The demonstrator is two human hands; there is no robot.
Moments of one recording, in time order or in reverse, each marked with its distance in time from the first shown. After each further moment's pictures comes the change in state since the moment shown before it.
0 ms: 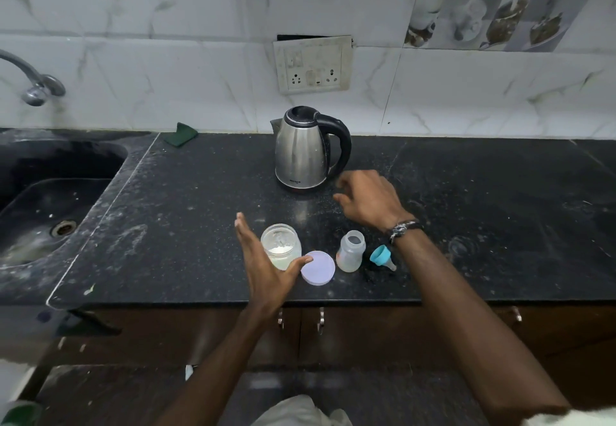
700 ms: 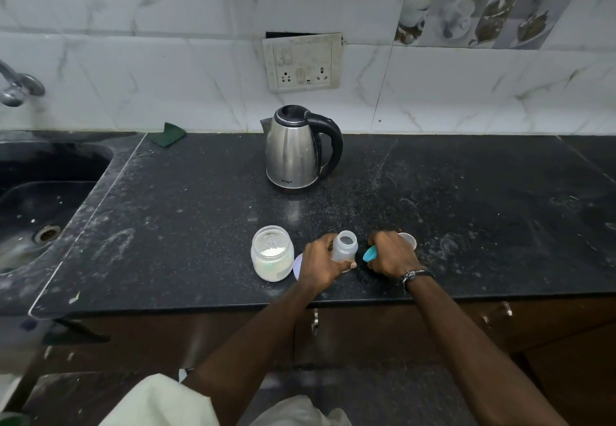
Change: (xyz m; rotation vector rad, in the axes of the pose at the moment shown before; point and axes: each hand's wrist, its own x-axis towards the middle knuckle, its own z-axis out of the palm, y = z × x) left_hand 0.010 0.010 0.100 0.005 -0.567 -0.196; right_hand -0.060 0.087 0.076 -0.134 -0.323 0.263
